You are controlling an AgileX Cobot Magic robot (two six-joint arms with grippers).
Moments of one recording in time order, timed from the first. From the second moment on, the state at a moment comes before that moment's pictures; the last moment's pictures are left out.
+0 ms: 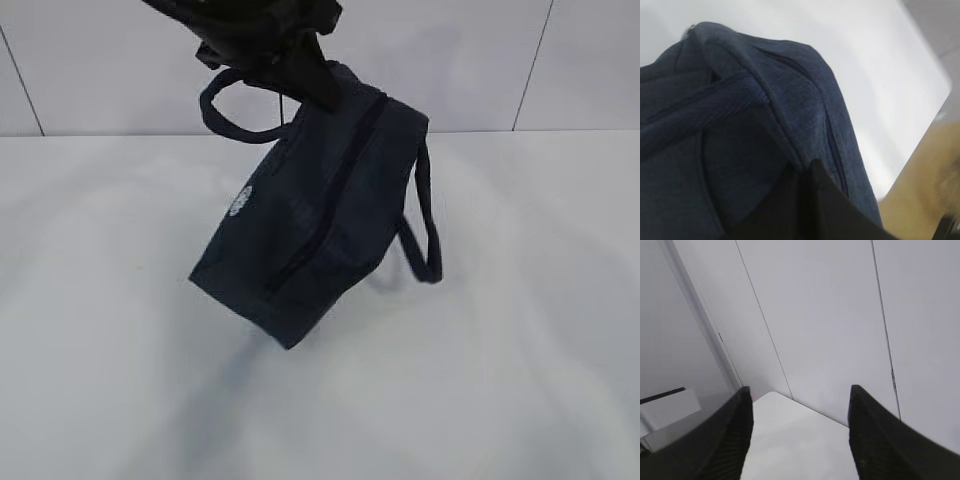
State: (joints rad) left arm -0.54 1.91 -1.81 -0.59 1.01 0.27; right arm 0.05 1.75 -1.50 1.77 0.85 -1.62
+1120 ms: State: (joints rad) left arm -0.31 2.13 -1.82 -0.73 0.91 0.27; right arm 0.05 1.73 -1.50 1.66 0.83 -1.45
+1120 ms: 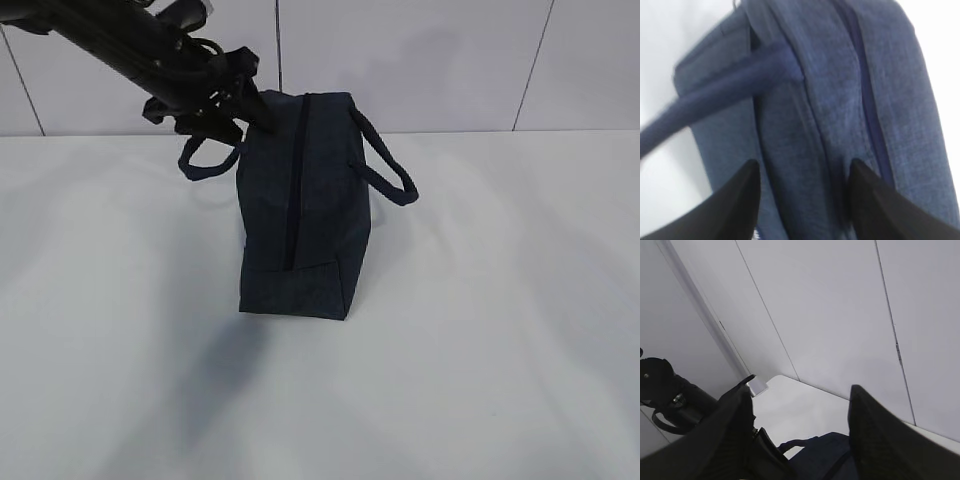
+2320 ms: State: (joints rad) left arm -0.31 1.45 -1.82 -0.47 1.15 0.23; right arm 0.05 1.37 -2.23 0.74 1.27 -0.43
